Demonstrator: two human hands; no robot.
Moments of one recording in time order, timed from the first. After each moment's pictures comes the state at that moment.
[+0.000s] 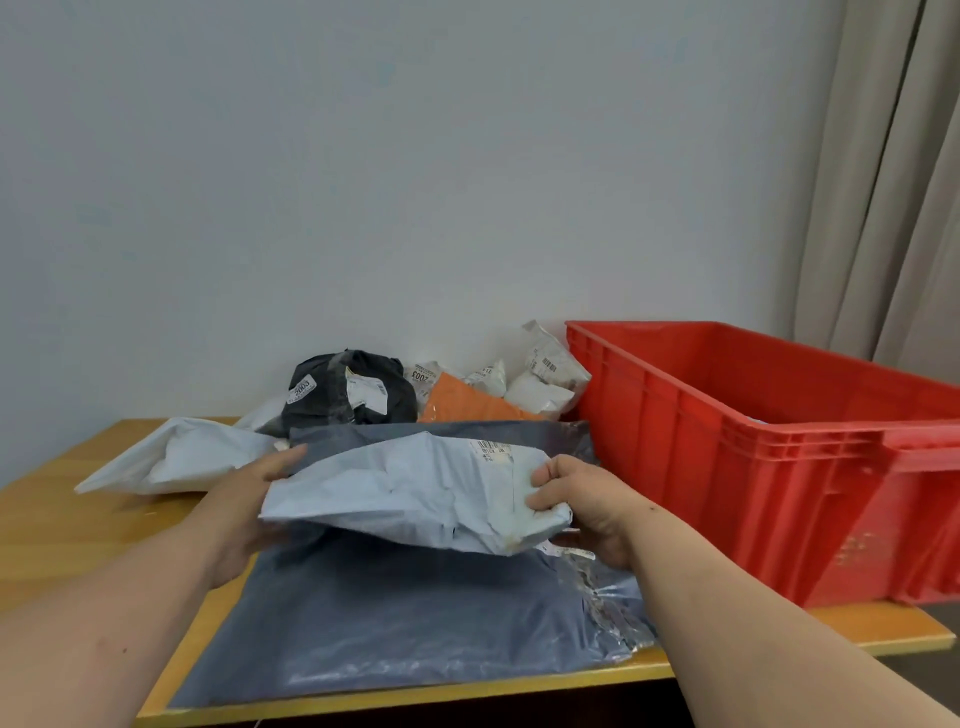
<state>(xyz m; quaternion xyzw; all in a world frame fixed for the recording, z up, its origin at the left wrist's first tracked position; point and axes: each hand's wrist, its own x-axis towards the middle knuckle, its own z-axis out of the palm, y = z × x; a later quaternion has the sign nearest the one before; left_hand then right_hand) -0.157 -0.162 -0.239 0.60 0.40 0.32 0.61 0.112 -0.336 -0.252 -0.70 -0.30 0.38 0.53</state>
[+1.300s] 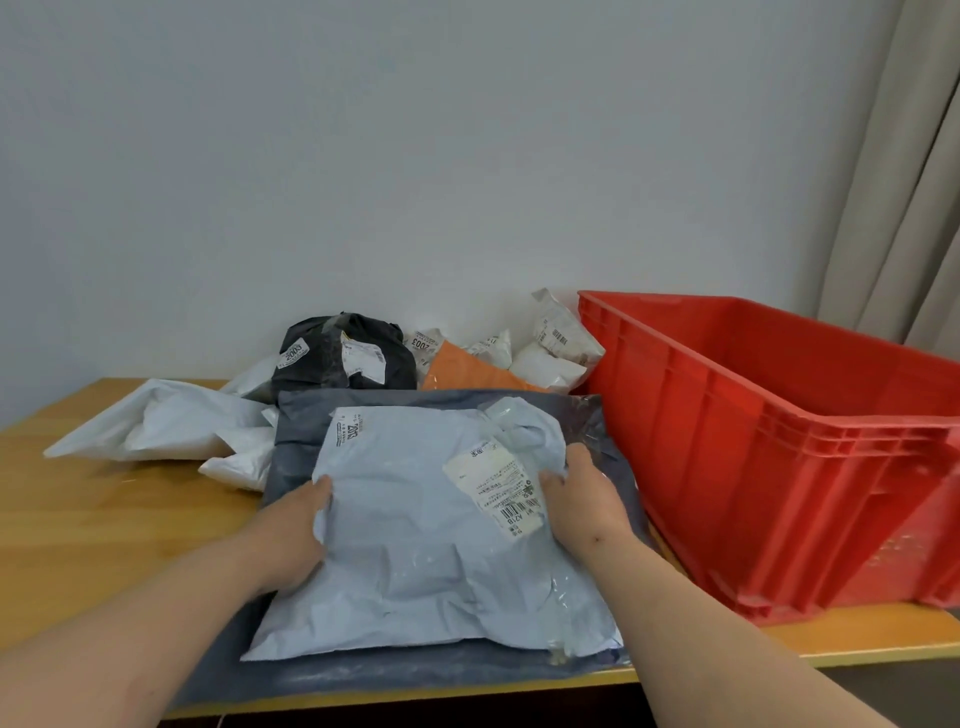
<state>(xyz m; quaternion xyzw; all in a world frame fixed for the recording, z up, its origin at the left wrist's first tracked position) -0.124 -0.127 -0.312 0.86 0.46 0.05 0.22 0.114 -0.302 -0.294 -0.87 -0.31 0.07 0.38</state>
